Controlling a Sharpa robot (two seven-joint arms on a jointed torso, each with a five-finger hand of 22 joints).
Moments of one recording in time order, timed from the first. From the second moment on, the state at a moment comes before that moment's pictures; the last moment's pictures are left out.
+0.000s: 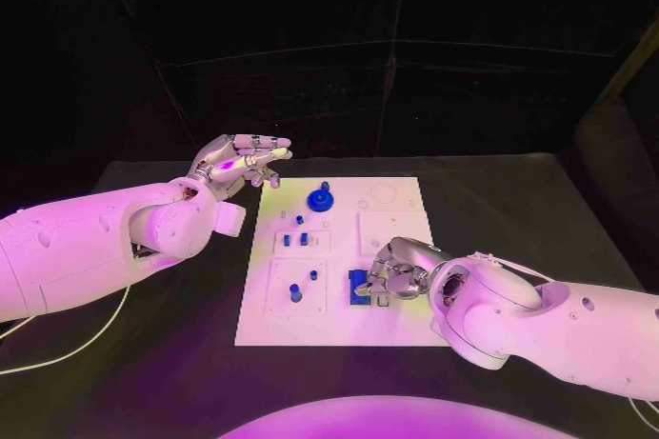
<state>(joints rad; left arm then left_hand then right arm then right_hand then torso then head) 1.29 -0.87 -0.18 1.46 0.08 -0.18 0.46 1.37 -0.12 0.44 0.00 0.09 1.05 0.18 0.10 0.07 1.15 0.10 0.17 0.09 1.28 0.01 1.16 0.62 0.17 1.23 0.11 0.64 0.72 1.08 -0.85 -0.14 1.90 -1.35 -0.42 -0.63 1.36 0.05 -0.25 0.23 0.16 0.96 0.07 0.52 0.25 1.40 -0.01 1.11 1.21 1.47 -0.07 1.47 1.31 0.03 1.46 0.05 1.51 1.31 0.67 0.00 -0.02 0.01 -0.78</state>
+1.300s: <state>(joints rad) 1.29 -0.86 -0.18 1.46 0.08 -0.18 0.46 1.37 -0.12 0.44 0.00 0.09 1.05 0.18 0.10 0.07 1.15 0.10 0.17 0.09 1.28 0.01 1.16 0.62 0.17 1.23 0.11 0.64 0.72 1.08 -1.19 -0.14 1.95 -1.34 -0.48 -0.58 1.41 0.06 -0.28 0.23 0.24 0.93 0.09 0.44 0.22 1.40 0.01 1.12 1.23 1.47 -0.06 1.47 1.31 0.03 1.47 0.05 1.51 1.31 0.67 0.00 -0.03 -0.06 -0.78</state>
